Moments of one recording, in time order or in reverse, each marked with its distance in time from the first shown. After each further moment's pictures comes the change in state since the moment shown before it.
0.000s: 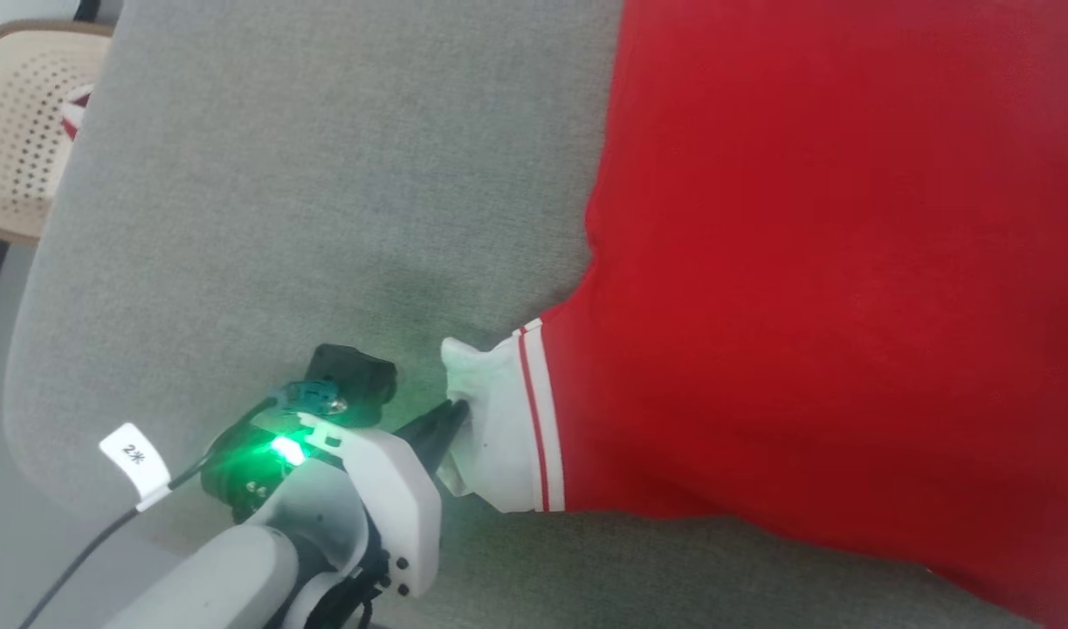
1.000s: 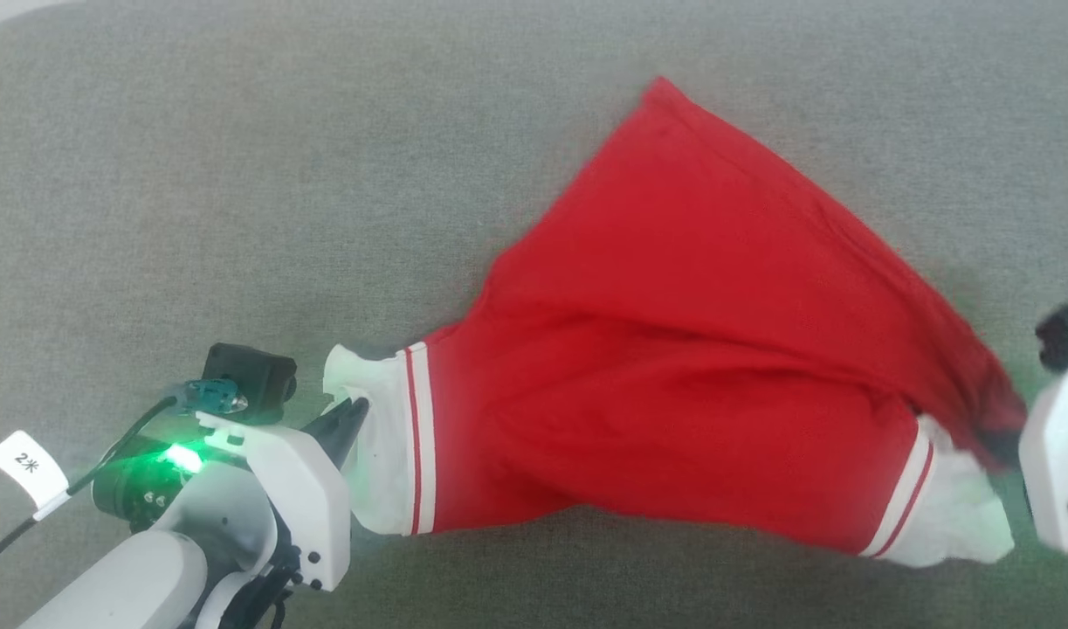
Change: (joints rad) left arm 0.056 0.144 0.082 -0.037 -0.024 0.050 0.015; right arm 0.946 -0.188 0.020 -0.951 0.436 0.000 0.160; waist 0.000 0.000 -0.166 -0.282
